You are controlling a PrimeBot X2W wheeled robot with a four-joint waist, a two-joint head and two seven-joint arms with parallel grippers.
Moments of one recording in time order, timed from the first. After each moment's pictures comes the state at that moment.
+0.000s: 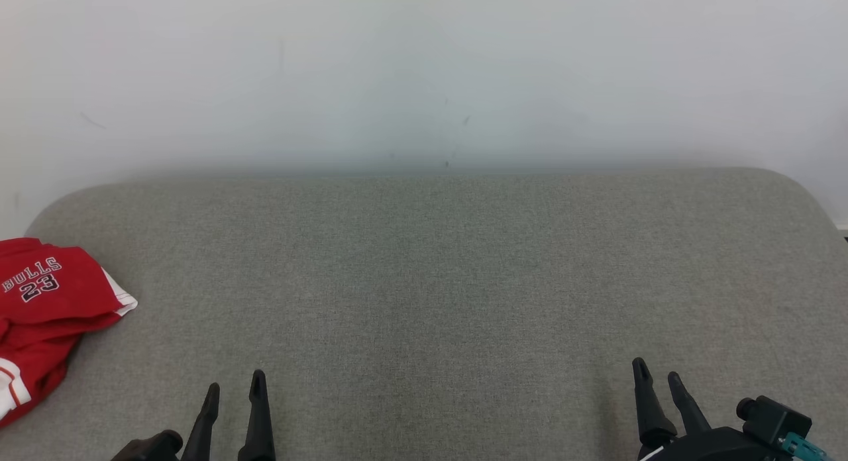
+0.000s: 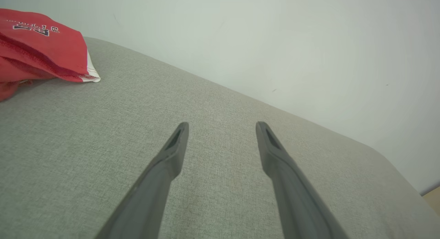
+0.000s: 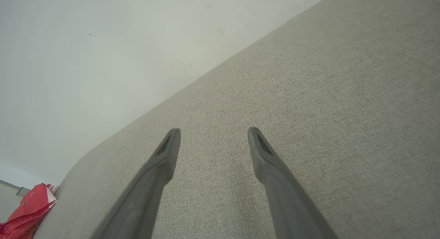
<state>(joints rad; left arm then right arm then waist) 0.00 0.05 -0.05 0.21 -0.50 -0.06 -0.16 -0.04 -0.04 -0.02 0.34 0.61 0.13 -0.07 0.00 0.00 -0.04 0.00</state>
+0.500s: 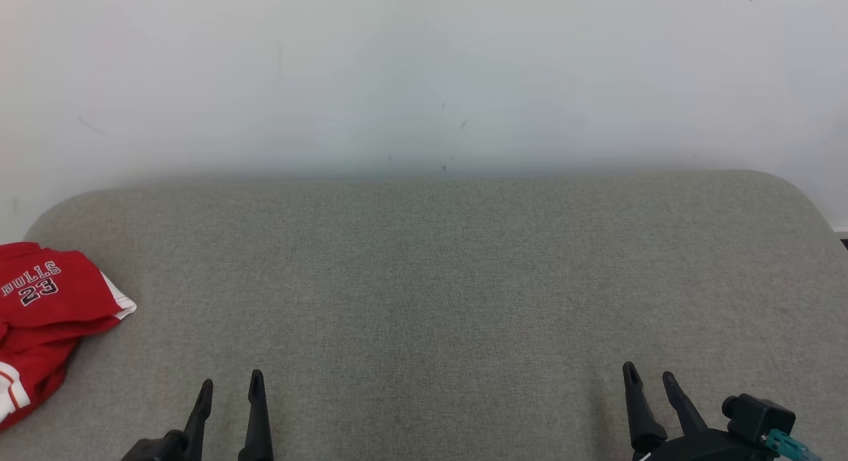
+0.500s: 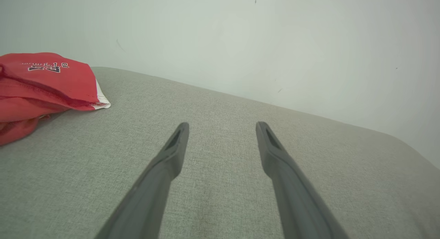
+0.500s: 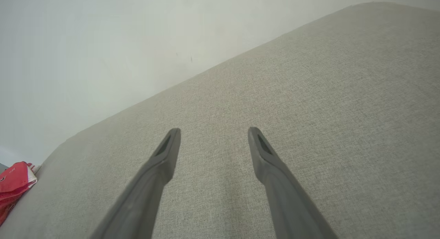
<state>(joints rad) 0.00 0.05 -0.04 0.21 -0.35 -0.05 -0.19 -0.04 -0.05 -0.01 0.34 0.48 0.13 -0.07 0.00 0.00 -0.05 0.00</state>
